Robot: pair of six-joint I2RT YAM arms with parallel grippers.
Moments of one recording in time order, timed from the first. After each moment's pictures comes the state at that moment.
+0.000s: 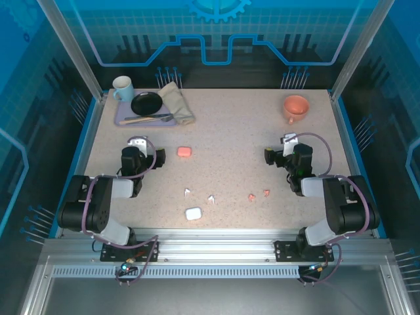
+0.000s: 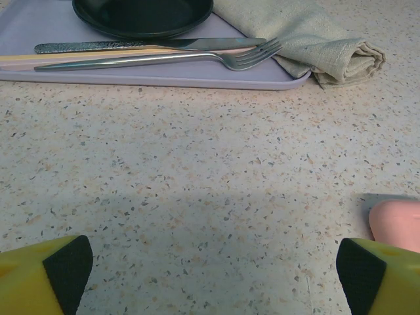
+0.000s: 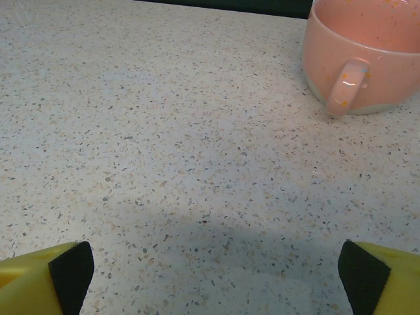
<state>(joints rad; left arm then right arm) 0.00 1.52 0.40 0.66 0.01 -0.09 0.06 1.51 0.42 0.65 -0.06 -0.07</state>
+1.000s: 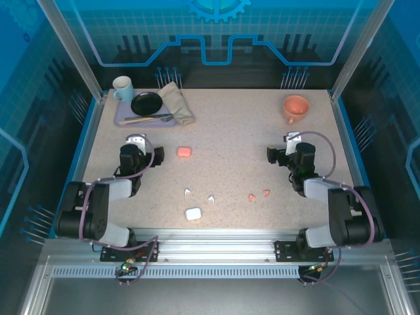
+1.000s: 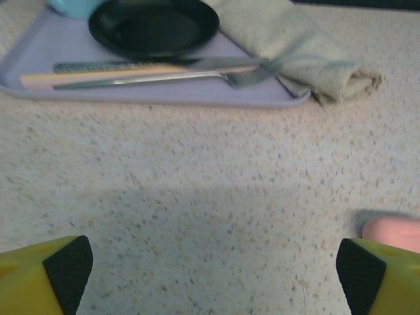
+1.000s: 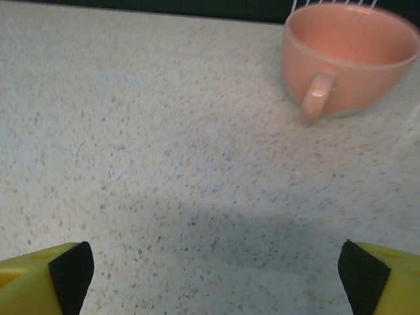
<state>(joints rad) 0.00 1.42 0.44 0.53 -0.02 -0.10 0.06 1.36 0.46 0.46 -0.02 -0.03</state>
